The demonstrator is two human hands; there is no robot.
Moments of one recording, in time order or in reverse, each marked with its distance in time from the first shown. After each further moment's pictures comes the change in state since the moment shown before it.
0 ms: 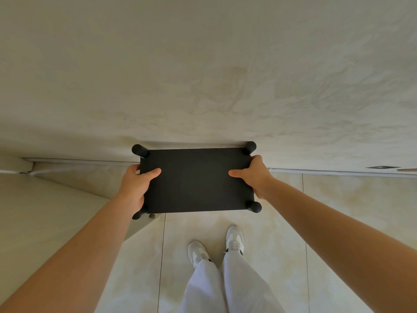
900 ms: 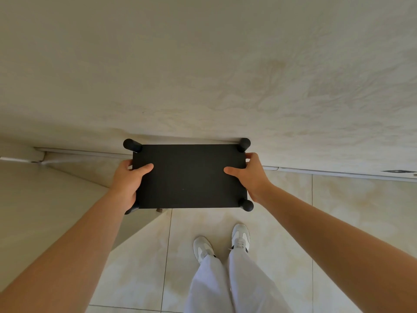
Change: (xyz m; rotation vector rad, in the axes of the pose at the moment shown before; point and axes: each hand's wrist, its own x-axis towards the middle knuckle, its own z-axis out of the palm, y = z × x) left_hand 0.011 0.005 -0.043 0.023 0.066 0.000; right_hand 0.002 0.006 0.043 0.093 -0.024 -0.144
